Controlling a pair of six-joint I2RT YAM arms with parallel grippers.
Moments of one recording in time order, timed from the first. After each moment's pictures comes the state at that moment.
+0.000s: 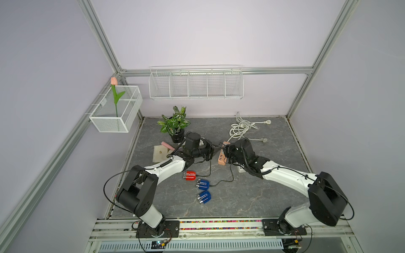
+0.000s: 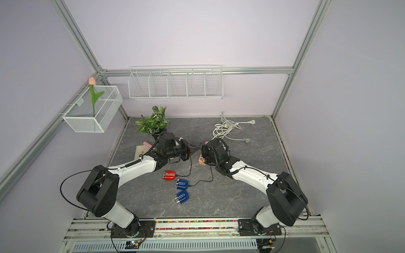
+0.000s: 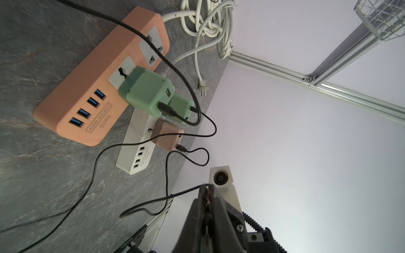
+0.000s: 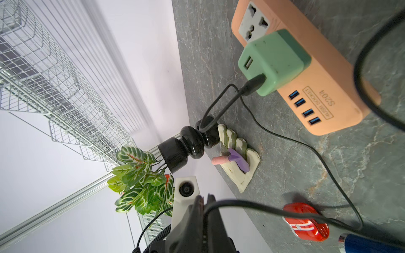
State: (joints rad) left arm -0.60 1.60 0.94 0.26 0.54 -1.62; right arm 0.74 1.48 0.90 0.11 0.10 1.96
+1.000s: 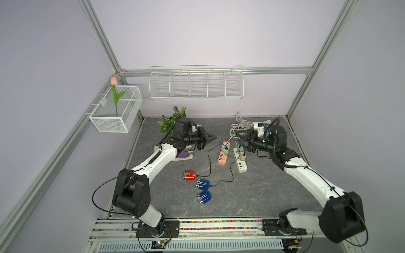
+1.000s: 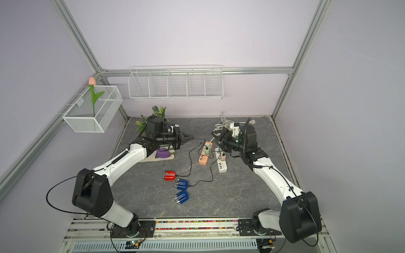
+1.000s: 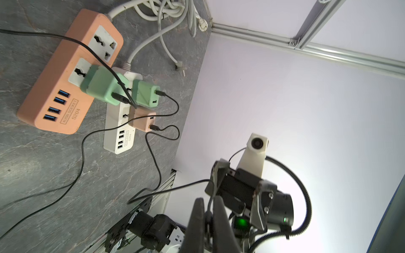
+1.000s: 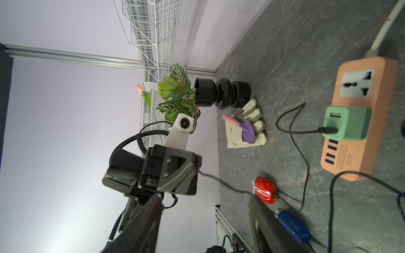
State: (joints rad) left arm -0.45 1.58 1.22 -0.11 0.84 -1.40; right arm 0.30 1.36 0.96 0.08 -0.71 1.21
